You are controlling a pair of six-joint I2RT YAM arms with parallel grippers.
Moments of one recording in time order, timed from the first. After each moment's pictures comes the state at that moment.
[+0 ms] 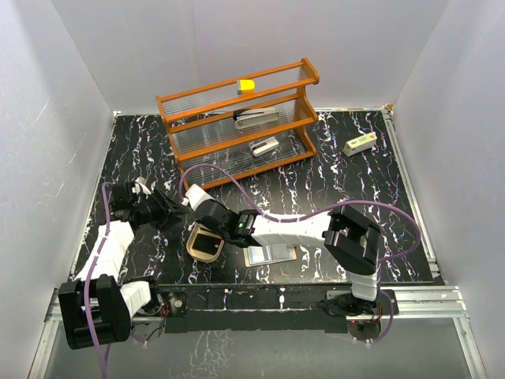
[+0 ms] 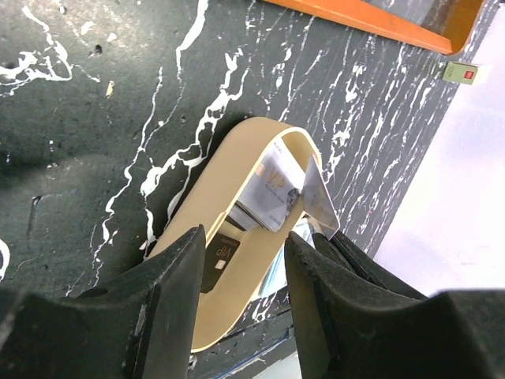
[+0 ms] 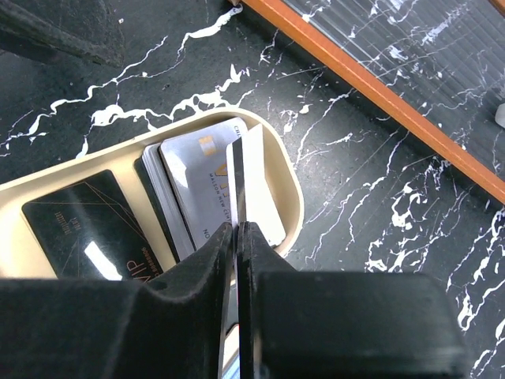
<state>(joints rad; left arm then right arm) 0.15 1.07 0.57 -0.45 0.57 -0.68 1.20 1.88 1.33 -0.16 0.48 -0.01</state>
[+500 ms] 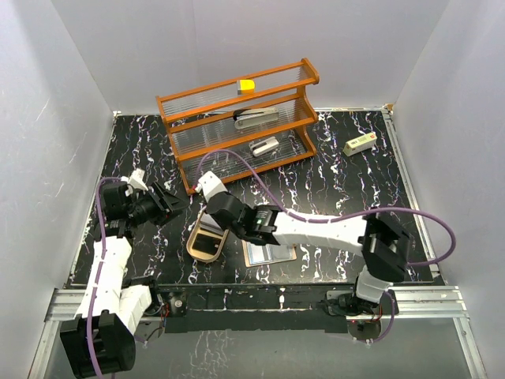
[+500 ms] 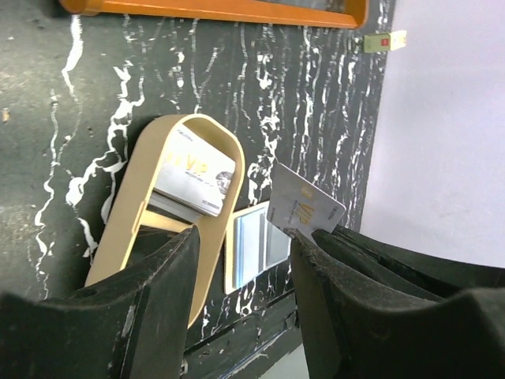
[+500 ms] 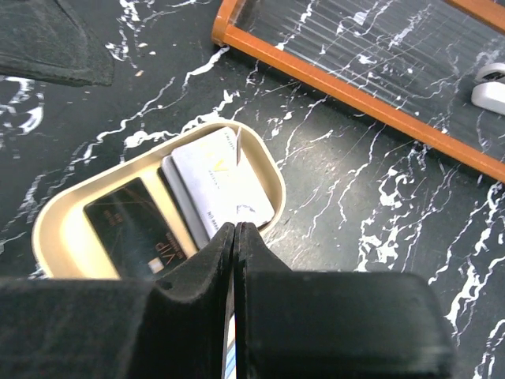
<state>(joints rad) 0.15 0.87 0.58 -0.44 0.68 -0.66 1.20 1.72 1.29 -0.21 0.49 0.11</state>
